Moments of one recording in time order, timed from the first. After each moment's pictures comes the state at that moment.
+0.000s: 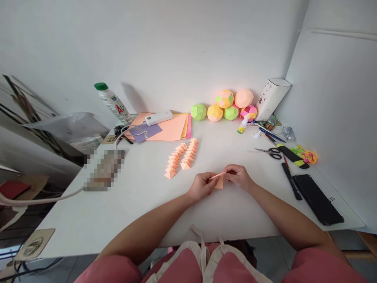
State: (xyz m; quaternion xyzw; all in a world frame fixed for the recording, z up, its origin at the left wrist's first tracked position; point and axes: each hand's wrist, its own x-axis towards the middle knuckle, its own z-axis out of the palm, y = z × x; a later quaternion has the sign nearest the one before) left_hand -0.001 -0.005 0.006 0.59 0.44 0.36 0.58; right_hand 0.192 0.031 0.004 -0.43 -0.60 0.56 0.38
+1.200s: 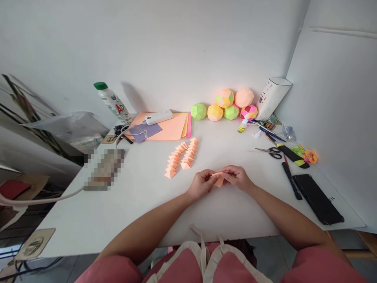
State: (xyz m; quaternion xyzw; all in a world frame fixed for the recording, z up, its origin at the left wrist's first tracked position) left_hand -0.001 -0.002 0.006 0.53 0.45 0.38 0.61; right_hand 0.191 0.024 -0.001 -0.40 -0.63 0.54 0.38
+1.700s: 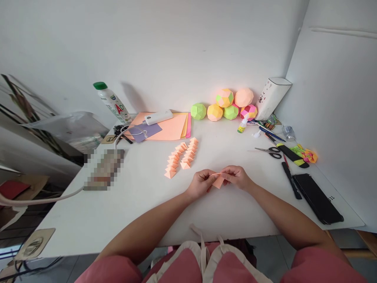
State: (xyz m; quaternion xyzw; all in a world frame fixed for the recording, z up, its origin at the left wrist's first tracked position) left_hand -0.001 0.001 0.004 0.52 0.41 0.40 0.63; right_hand 0.193 0.029 -0.004 -0.40 -0.63 0.58 0.35
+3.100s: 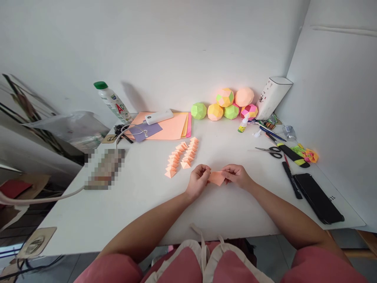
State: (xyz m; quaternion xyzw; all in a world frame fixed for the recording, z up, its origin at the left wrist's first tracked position) left_hand -0.001 0.000 0.003 0.45 0.49 0.46 0.59; right_hand 0.193 0.029 -0.003 -0.44 -0.60 0.58 0.34
